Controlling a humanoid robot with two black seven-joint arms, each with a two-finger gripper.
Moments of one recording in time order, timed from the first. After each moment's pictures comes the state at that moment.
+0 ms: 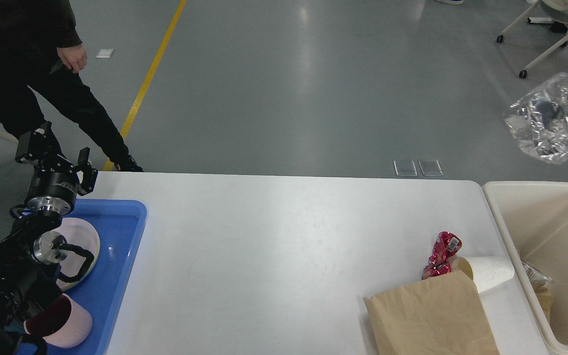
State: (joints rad) left arm -0.78 0.23 -0.69 -0.07 -0.02 -0.45 -0.61; right arm 1.41 -0.66 -1.07 0.47 0.13 0.24 -0.09
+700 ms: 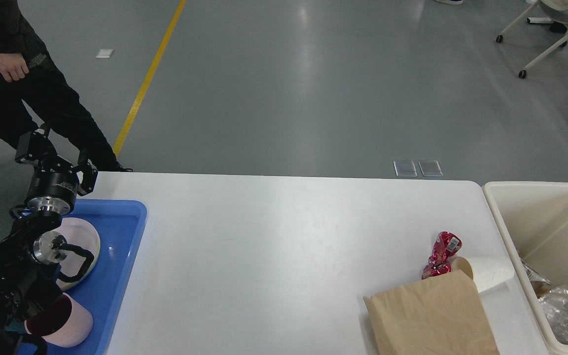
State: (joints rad) left arm -0.78 0.23 -0.69 -0.07 -0.02 -0.45 -0.61; right arm 0.82 -0.58 -1.01 0.29 0.14 0.07 -0.08
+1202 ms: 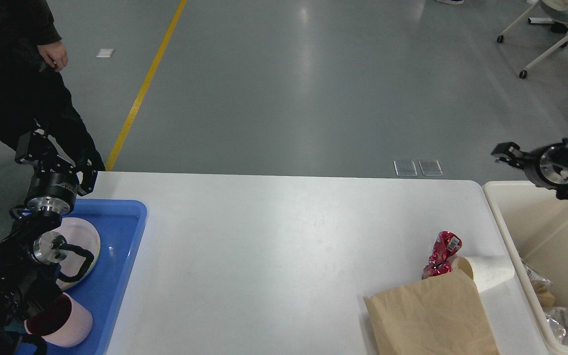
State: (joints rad) left arm -0.78 0.23 -0.69 -0.07 -0.02 -0.45 -0.61; right arm 1.45 -0.44 -1.20 0.68 0.14 0.23 -0.09
